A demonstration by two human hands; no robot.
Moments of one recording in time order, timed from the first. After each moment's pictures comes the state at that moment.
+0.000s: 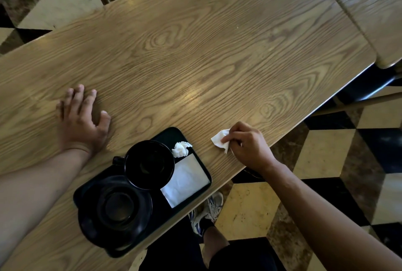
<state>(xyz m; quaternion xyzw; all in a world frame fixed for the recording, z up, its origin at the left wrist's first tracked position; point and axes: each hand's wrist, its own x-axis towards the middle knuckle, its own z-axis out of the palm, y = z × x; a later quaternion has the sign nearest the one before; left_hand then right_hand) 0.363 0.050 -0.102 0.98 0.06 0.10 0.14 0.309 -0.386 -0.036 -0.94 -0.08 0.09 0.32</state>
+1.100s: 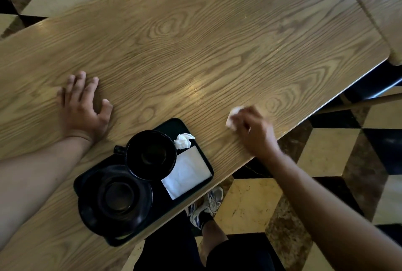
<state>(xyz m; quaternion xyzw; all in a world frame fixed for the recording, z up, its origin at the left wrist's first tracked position) 0.364 0.052 -0.106 0.98 0.06 0.11 0.15 0.322 -0.394 -0.051 -0.94 -0.08 0.01 0.32</state>
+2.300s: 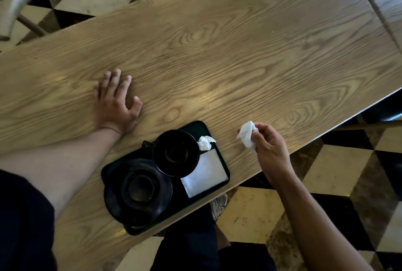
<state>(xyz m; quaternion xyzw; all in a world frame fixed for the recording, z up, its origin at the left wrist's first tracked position) 0.364 0.050 -0.103 0.98 0.06 0.09 0.15 0.303 -0.342 0.004 -0.71 0.25 0.17 0.63</state>
